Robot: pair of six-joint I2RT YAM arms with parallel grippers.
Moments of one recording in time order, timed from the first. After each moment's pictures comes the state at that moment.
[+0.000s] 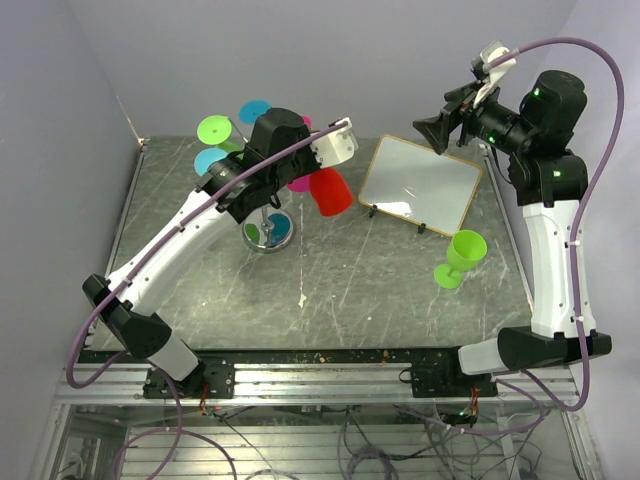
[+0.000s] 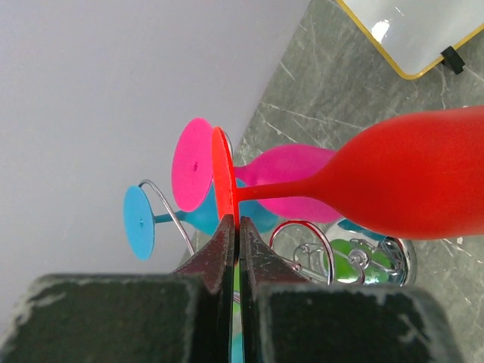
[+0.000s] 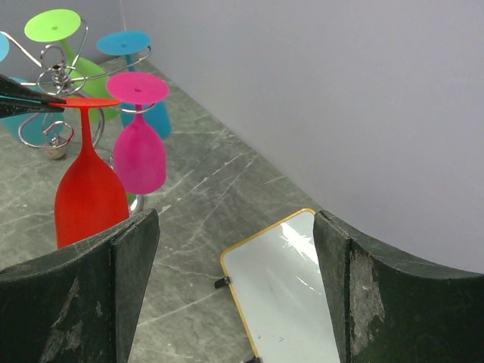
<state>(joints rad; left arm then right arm) -0.76 1.55 1.82 -0.64 -0.24 0.74 0.08 1.41 1.92 -0.61 -0.65 -0.28</state>
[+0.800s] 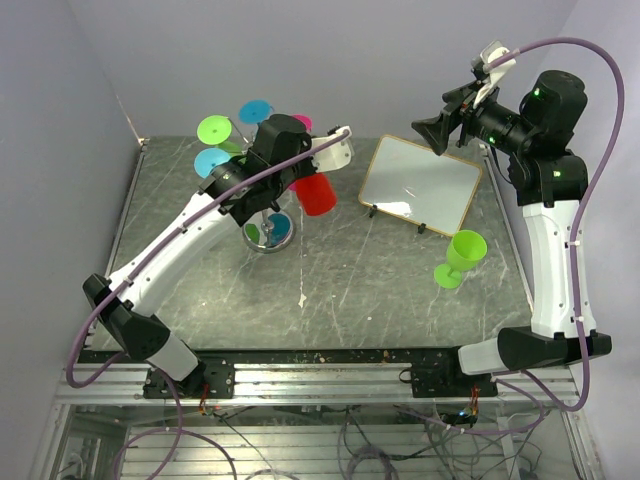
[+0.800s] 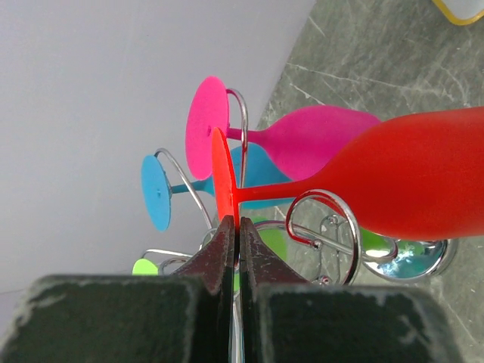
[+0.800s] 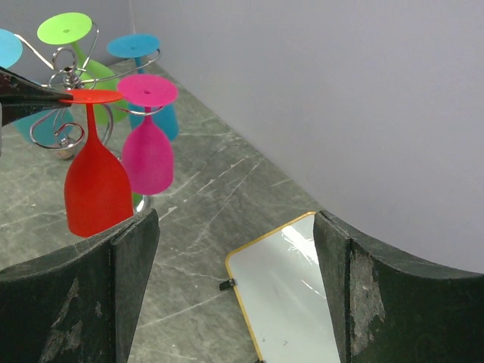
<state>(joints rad) -0.77 1.54 1.77 -0.64 -0.36 0.82 0.08 1.41 1.92 -0.61 -0.67 -0.27</state>
